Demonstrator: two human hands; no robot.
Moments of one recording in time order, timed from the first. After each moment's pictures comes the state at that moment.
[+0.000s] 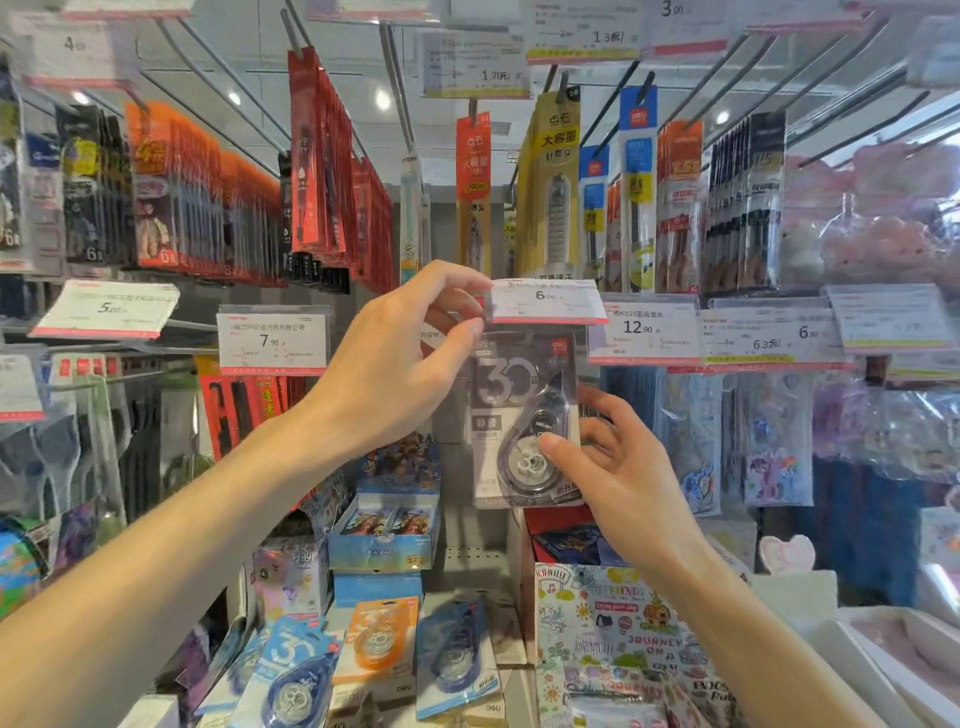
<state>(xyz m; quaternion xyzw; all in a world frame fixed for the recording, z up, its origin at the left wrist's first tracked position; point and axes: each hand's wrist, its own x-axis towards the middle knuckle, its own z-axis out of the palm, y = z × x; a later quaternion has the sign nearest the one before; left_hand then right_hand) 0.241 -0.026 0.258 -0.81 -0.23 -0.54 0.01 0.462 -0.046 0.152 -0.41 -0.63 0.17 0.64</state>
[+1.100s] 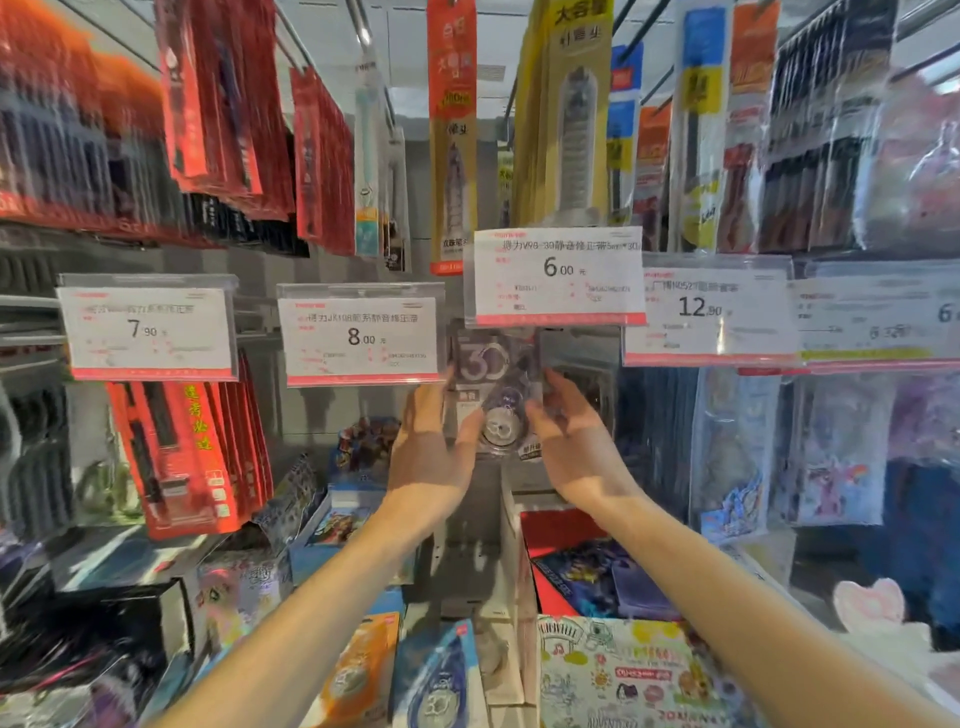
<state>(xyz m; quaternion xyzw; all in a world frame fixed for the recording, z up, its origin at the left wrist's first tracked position) 0.318 0.139 0.142 -0.70 -0.44 -0.54 -0.18 0.482 0.113 0.148 -0.52 -0.60 0.16 0.58</state>
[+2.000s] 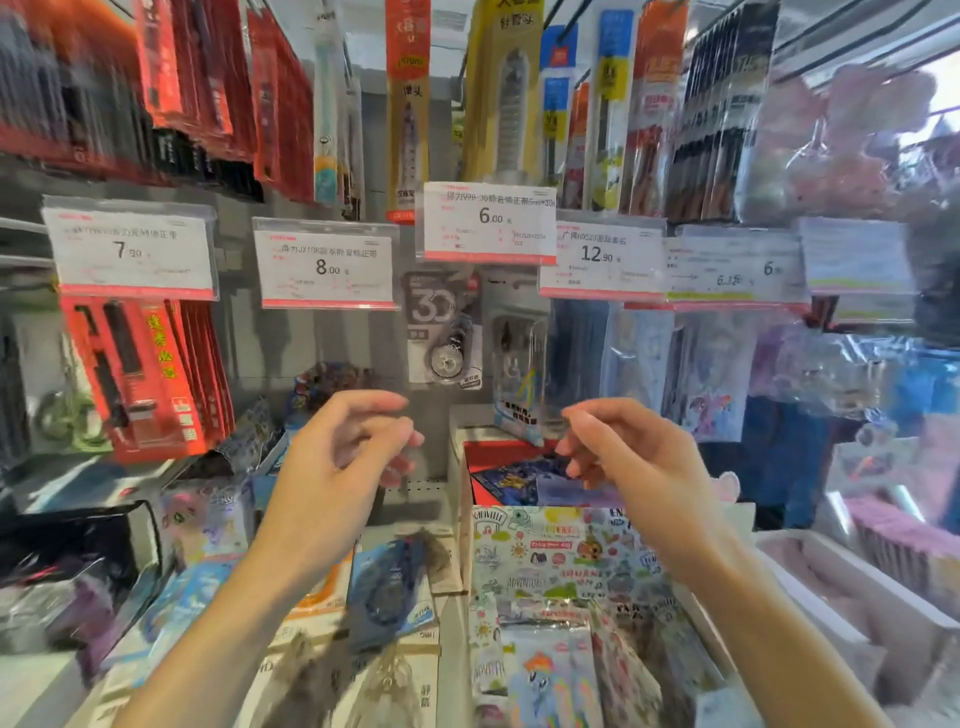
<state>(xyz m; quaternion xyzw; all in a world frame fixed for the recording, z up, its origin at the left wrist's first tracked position) 0.261 -0.006 0.120 -0.66 -0.29 -0.59 -0.36 0.511 -0.079 0.130 -0.47 -0.56 0.23 0.65</state>
